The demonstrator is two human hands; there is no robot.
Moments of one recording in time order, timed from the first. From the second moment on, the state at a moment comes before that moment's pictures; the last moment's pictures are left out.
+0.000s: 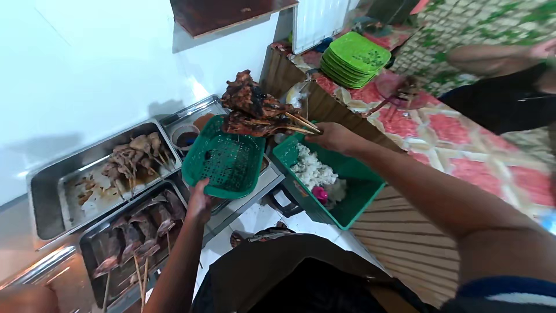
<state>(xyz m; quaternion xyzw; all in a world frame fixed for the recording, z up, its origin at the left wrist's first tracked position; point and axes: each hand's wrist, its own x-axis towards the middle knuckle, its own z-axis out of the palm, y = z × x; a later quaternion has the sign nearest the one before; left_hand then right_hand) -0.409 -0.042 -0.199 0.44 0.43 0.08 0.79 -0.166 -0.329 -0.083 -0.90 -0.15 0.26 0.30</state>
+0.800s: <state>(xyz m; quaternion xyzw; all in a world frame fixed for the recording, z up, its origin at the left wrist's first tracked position) -0.409 -0.060 -0.188 0.45 0.46 0.15 0.75 -0.188 -0.304 -0.126 -0.89 -0.23 0.29 0.26</state>
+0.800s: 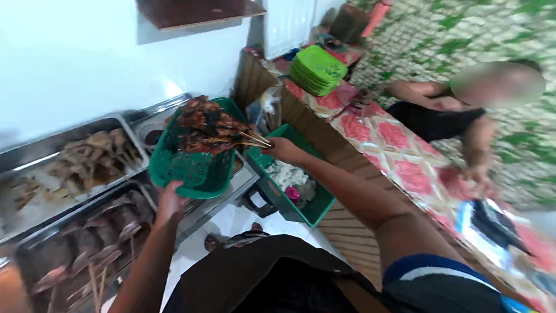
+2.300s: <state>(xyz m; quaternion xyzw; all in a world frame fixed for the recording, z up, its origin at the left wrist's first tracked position) -0.519 0.020 -0.228 0.50 0.58 0.25 0.59 -0.192 -0.291 -0.122 -0.91 -0.18 0.25 0.28</state>
